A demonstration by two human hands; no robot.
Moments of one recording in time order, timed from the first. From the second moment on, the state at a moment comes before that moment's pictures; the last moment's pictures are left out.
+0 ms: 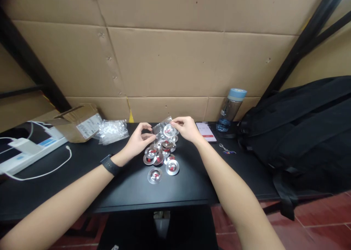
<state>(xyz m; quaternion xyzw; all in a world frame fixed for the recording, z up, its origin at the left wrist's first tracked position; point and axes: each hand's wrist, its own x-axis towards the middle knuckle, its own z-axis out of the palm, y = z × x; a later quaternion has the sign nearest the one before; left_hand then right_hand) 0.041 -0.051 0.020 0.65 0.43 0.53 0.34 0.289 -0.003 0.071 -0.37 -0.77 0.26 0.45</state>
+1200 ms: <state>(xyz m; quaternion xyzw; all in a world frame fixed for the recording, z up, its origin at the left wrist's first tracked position) 0.036 -0.049 0.018 0.63 0.49 0.46 0.39 0.290 0.013 0.054 -0.40 -0.63 0.25 0.62</state>
